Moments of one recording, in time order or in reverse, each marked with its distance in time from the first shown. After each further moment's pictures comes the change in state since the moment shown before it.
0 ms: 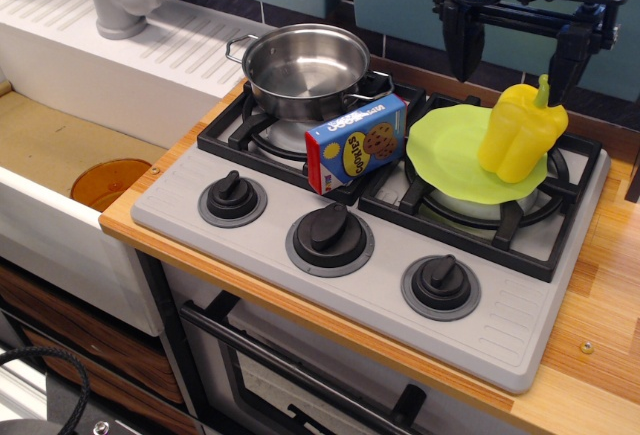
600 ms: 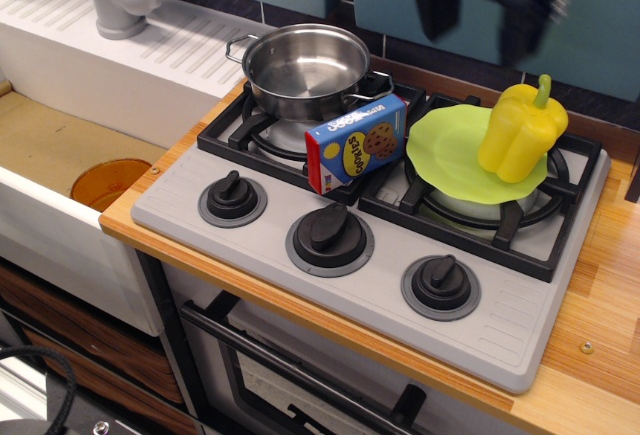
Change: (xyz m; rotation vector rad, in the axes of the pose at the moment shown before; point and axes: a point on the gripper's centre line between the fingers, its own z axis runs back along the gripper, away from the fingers) arm 0.012 0.043 0.016 -0.006 -0.080 -0.245
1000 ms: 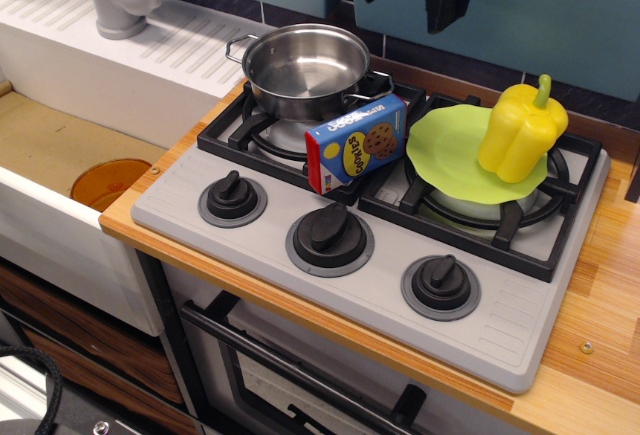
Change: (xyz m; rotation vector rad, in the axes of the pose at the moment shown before) arm -0.004 0.031 0.010 0.077 0.019 0.005
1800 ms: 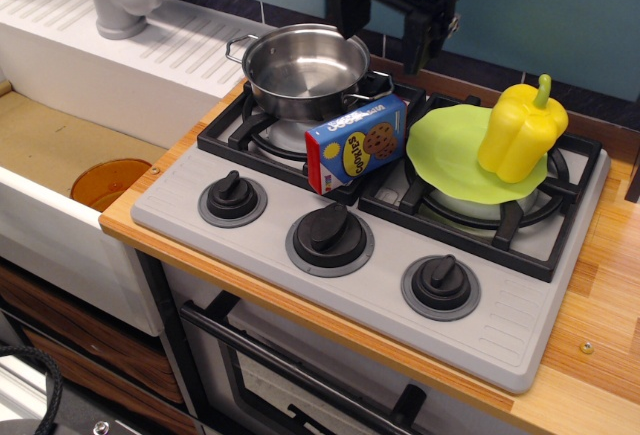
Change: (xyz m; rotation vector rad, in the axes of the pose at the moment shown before) arm -0.019 0.018 -0.030 0.084 -0.044 0.077
